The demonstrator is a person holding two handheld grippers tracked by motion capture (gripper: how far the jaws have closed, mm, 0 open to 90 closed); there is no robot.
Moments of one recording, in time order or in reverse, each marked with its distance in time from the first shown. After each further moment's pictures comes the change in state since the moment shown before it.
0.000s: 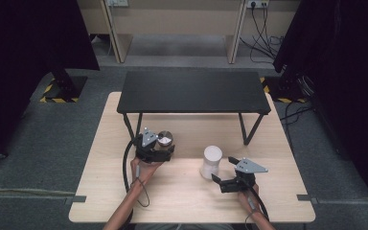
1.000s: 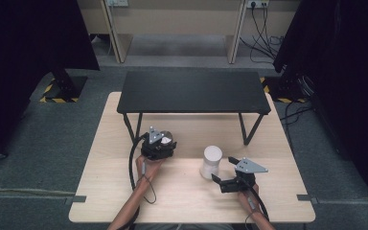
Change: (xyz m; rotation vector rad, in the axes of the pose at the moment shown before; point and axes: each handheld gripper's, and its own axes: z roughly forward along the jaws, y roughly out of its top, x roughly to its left) left arm -0.004 0.000 0.025 0.044 0.019 0.005; right arm 0.000 0.000 0.000 -0.002 0.001 0.001
